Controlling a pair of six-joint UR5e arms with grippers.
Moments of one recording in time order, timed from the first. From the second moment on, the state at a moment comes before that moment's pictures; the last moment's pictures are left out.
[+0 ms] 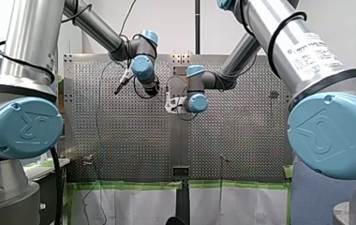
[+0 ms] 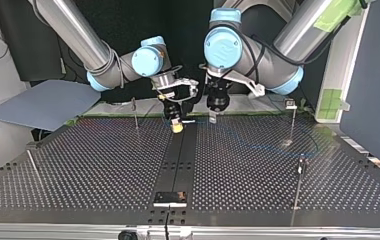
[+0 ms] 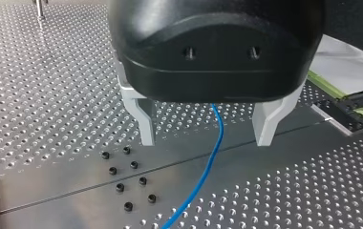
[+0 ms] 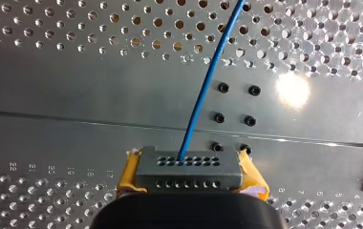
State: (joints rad) left arm -0.50 -1.75 -1.74 -3.01 -2.00 -1.17; right arm 2.30 -0.96 1.45 -0.49 1.66 1.48
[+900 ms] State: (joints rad) left arm -0.51 -1.81 -1.73 -2.94 -2.03 -1.19; right arm 2.30 -0.96 1.45 -0.49 1.66 1.48
